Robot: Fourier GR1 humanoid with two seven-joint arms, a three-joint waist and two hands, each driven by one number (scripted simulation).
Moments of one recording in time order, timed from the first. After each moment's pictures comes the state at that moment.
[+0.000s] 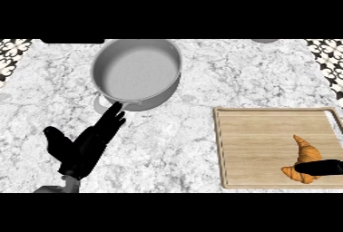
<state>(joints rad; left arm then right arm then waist) -0.03 0.27 -0.29 -1.65 0.38 0.04 0.25 -0.04 -0.96 0.47 -1.64 0.06 -0.54 1.26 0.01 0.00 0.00</state>
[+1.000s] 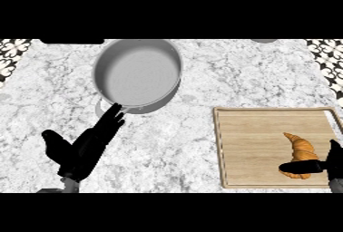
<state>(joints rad) -0.01 0.25 -0.27 -1.65 0.35 0.01 0.24 -0.06 -0.80 0.47 -1.50 0.13 -0.53 1.24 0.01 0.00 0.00</state>
